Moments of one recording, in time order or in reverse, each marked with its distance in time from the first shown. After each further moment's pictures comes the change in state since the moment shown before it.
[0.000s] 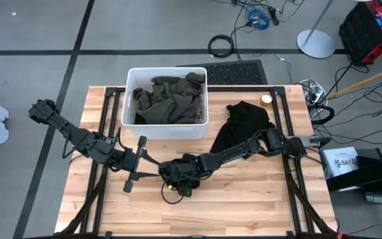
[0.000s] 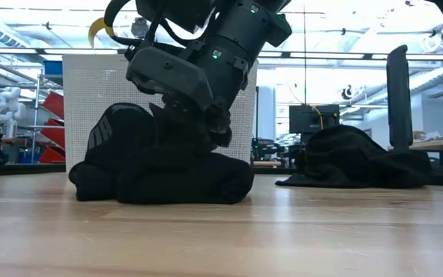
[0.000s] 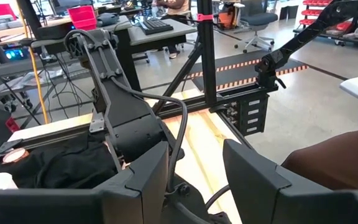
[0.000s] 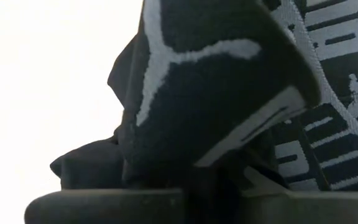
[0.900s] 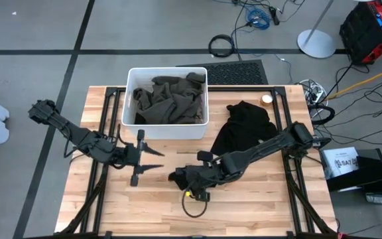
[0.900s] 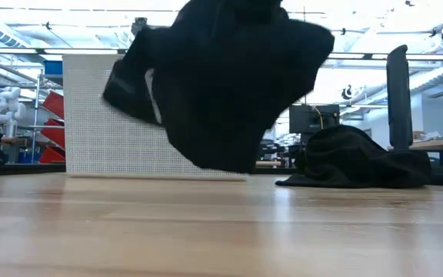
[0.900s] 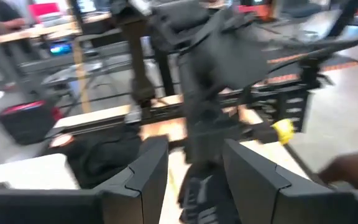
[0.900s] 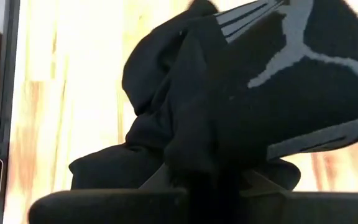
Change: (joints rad) left arm 0.022 0.000 0.000 -0.011 -0.127 0.008; right arm 0.124 -0.385 -0.011 -0.274 0.172 0.034
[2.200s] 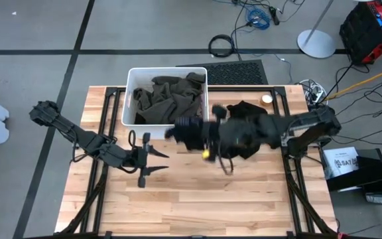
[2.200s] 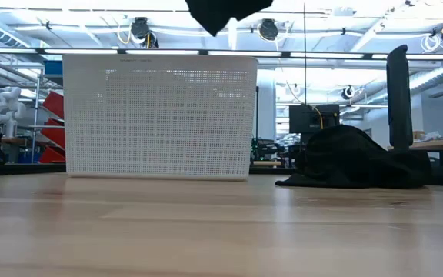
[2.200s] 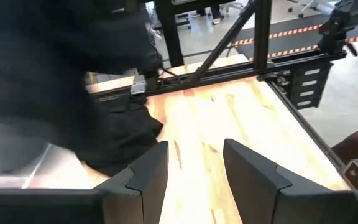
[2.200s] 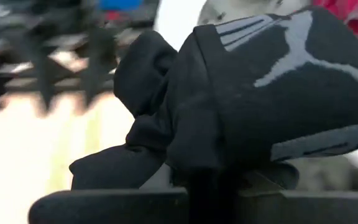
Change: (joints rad) left arm 0.022 0.076 0.000 -0.051 -0.022 -0.051; right arm -0.123 -0.364 0.003 0.145 0.284 -0.305
